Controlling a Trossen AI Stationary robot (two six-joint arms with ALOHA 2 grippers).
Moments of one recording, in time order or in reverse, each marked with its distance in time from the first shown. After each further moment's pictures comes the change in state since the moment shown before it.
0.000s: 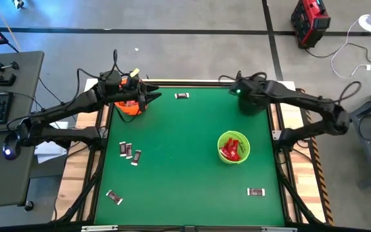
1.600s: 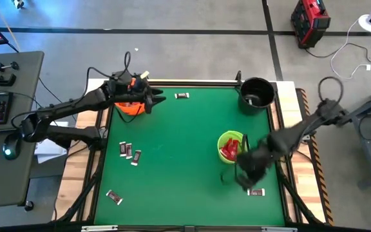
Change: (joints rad) left arm 0.000 0.101 0.000 -0.025 0.013 0.043; right arm 0.945 0.032 0.072 0.065 -0.990 0.126
